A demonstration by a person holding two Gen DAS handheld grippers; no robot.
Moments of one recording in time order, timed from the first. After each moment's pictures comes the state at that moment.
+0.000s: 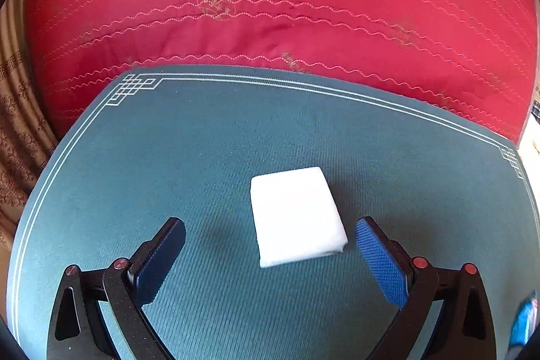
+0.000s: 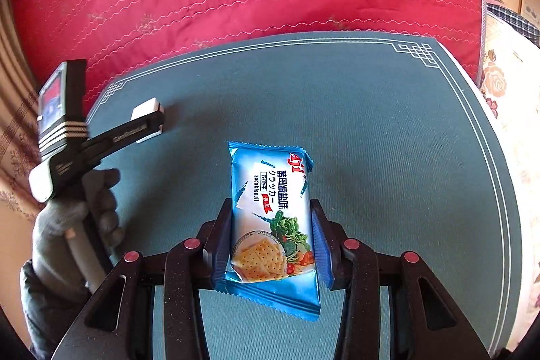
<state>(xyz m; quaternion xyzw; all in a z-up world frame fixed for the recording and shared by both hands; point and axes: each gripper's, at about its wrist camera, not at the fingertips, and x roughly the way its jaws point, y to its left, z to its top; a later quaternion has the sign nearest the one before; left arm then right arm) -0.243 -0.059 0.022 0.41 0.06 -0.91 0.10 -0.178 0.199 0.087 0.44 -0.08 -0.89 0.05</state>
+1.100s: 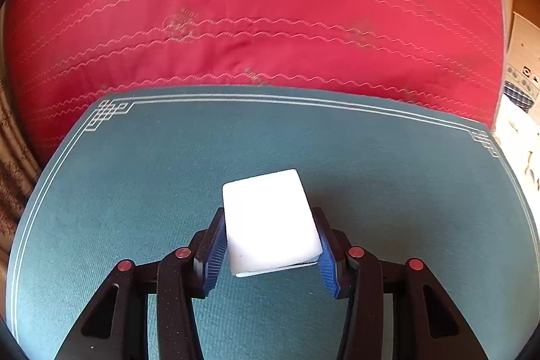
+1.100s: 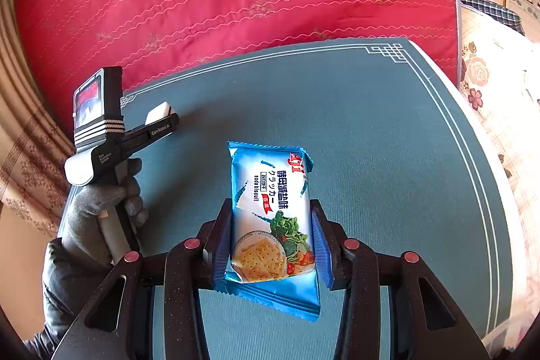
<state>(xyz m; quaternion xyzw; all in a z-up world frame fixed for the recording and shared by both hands) -0.224 -0.037 0.031 0.37 0.03 -0.93 0.02 -0.109 0.214 0.110 0.41 -0.11 -0.90 0.03</state>
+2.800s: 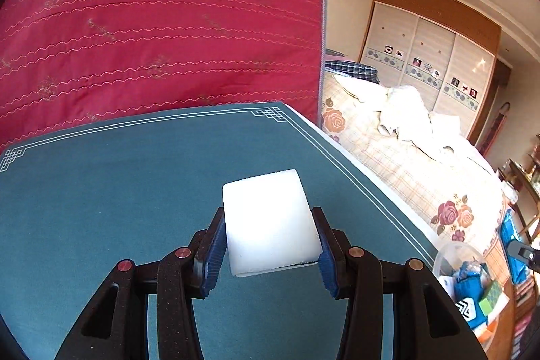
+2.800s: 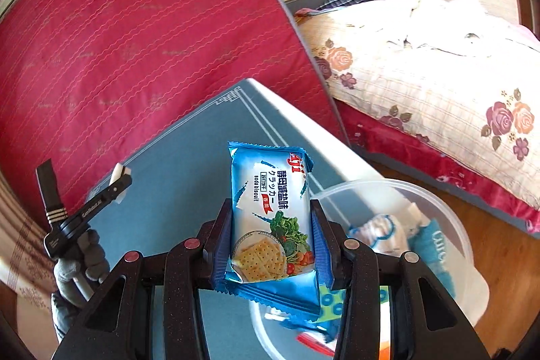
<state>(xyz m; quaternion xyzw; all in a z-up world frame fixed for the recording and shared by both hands) -0.065 0.084 0.091 0.30 0.01 -0.91 -0.27 0.143 0.362 0.139 0.28 -0.26 -0.91 -0.17</state>
